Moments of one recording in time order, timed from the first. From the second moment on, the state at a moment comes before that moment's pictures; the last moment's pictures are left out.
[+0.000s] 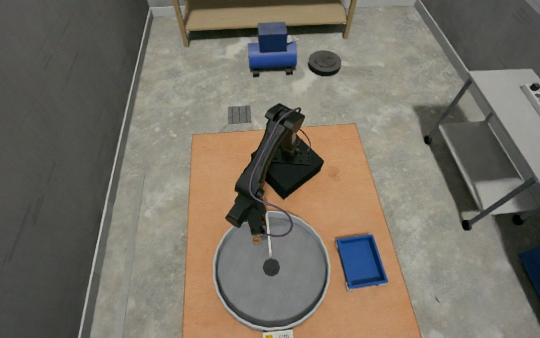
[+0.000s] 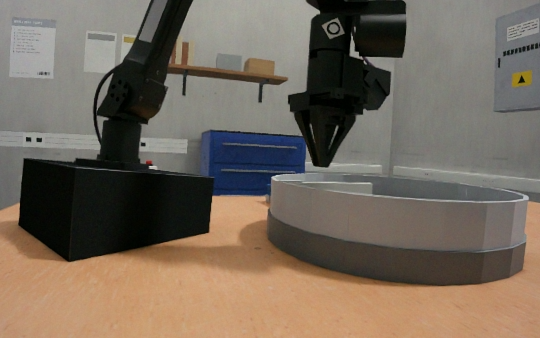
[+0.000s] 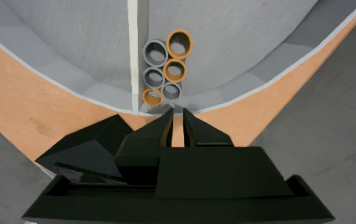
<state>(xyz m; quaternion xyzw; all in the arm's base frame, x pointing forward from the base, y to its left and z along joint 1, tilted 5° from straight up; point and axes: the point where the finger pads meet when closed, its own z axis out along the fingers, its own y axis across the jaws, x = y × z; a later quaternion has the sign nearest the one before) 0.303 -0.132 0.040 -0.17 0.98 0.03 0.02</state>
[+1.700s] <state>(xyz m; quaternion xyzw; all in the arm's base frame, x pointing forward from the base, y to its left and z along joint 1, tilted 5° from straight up) 0.306 -0.133 0.043 -0.17 0.98 0.03 0.03</state>
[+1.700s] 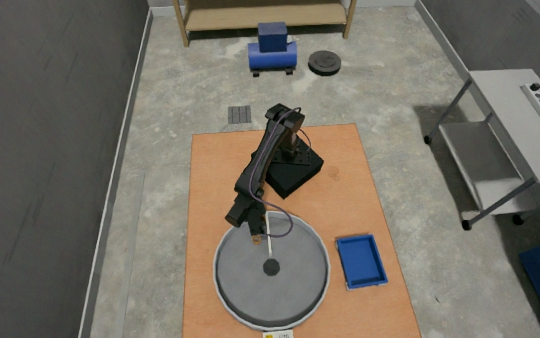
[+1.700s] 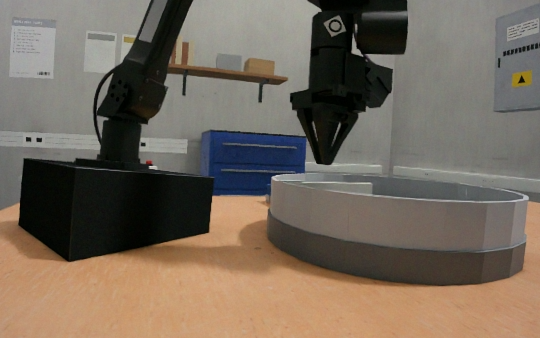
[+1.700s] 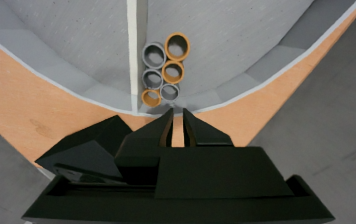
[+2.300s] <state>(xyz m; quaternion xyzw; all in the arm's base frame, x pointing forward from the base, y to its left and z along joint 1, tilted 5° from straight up) 0.306 -0.133 0.043 -0.17 0.98 0.03 0.03</state>
